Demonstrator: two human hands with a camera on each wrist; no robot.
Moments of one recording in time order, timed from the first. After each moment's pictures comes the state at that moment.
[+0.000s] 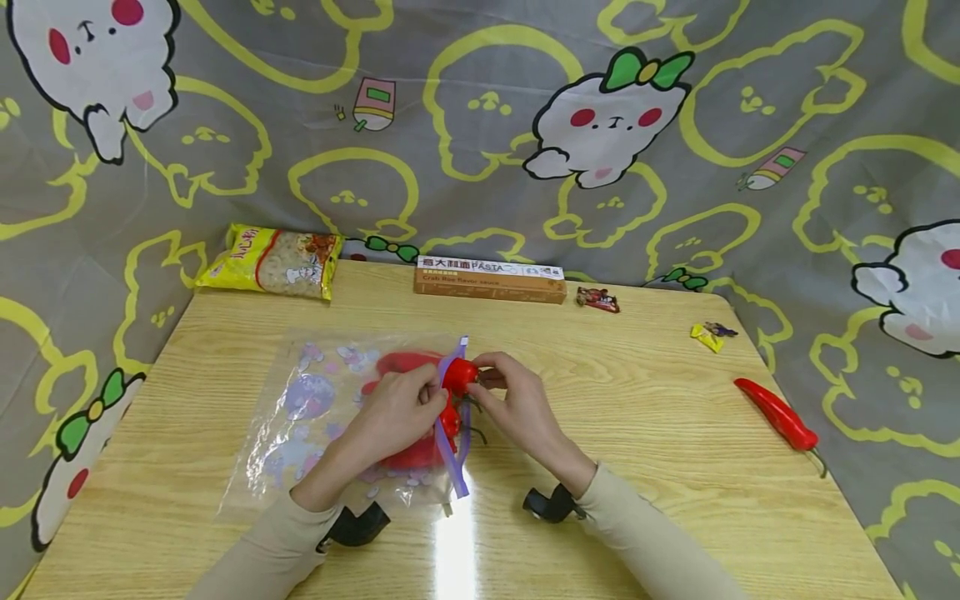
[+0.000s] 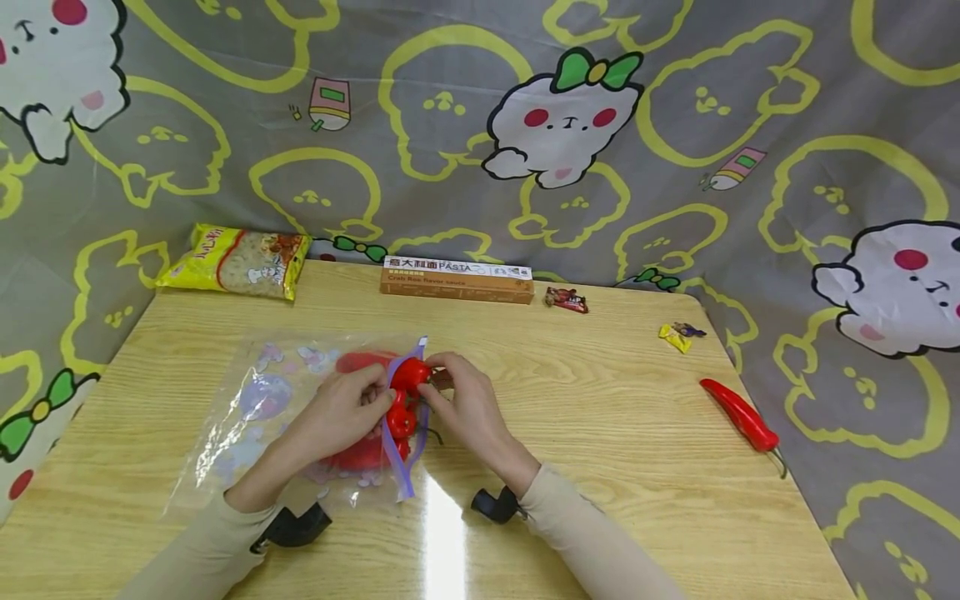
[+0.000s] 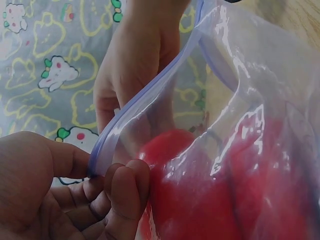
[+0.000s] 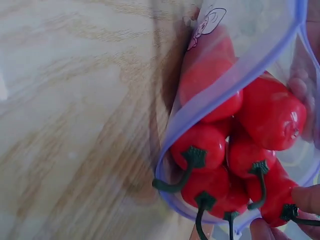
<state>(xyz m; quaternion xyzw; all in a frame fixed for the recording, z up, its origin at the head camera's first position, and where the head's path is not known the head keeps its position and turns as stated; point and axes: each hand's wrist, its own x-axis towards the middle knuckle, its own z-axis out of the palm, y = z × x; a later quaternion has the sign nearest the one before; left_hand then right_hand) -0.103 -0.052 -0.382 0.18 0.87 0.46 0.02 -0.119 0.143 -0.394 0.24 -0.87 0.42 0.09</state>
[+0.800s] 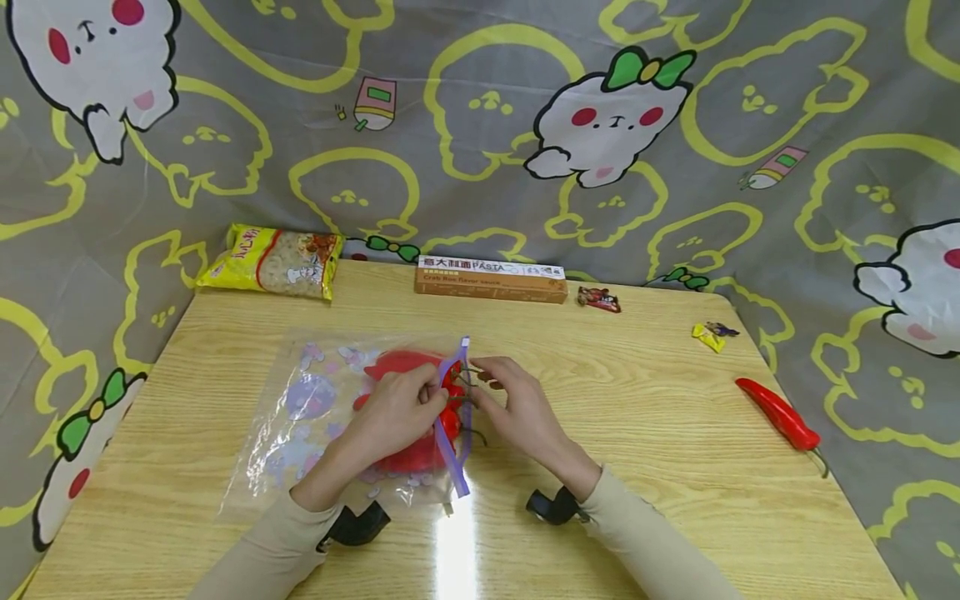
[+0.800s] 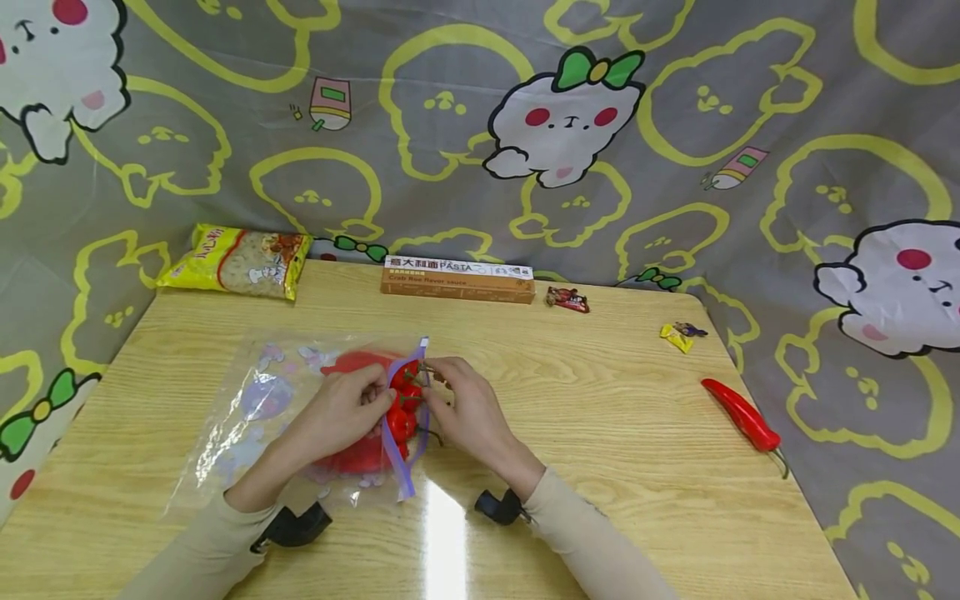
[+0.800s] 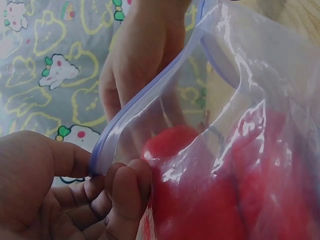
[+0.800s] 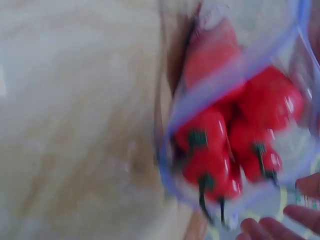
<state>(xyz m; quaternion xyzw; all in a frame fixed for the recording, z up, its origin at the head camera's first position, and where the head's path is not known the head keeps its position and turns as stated) -0.103 -0.054 -0.380 0.18 0.87 0.45 0.01 -0.117 0.150 -0.393 0.25 -0.90 0.35 0.08</state>
